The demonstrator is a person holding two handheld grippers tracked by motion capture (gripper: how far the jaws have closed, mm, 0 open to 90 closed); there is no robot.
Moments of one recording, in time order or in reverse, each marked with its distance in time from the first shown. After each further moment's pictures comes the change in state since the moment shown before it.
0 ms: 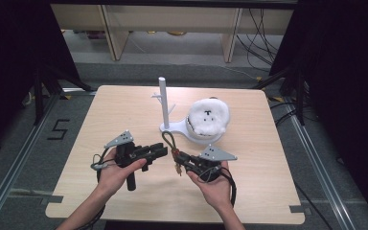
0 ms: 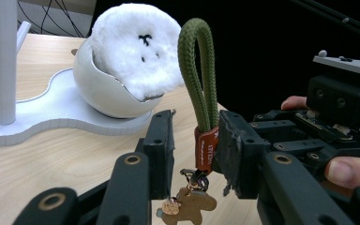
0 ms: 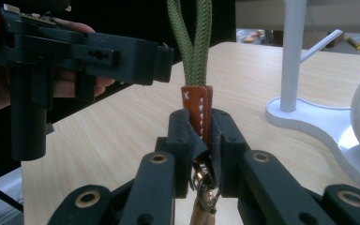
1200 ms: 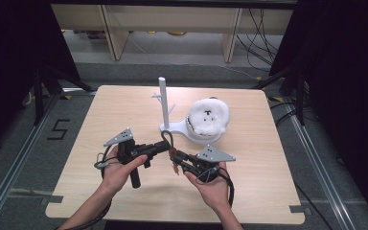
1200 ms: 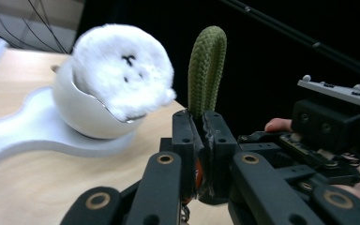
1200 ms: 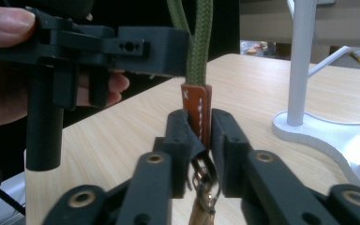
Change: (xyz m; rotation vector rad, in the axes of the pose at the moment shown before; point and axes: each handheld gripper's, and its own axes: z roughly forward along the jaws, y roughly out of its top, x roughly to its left) left arm -0.001 0.005 0.003 -0.081 -0.046 0.008; right arm 0.006 0.002 0.003 -0.032 0.025 -0.008
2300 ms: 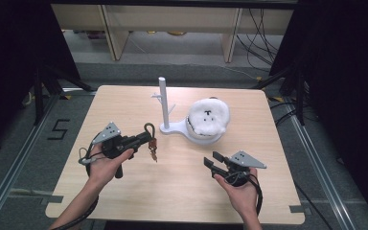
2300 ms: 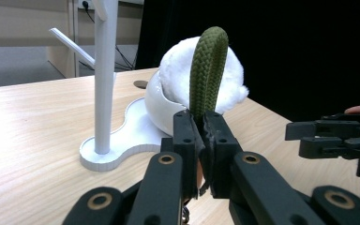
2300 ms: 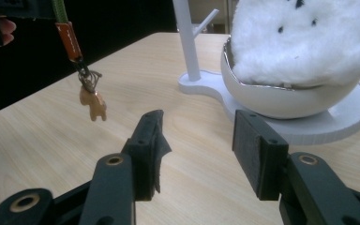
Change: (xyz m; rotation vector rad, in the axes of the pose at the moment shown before) left arm 0.024 0.017 -0.029 0.030 0.224 0.181; right arm -0.047 -0.026 -0.065 0.055 -0.244 0.075
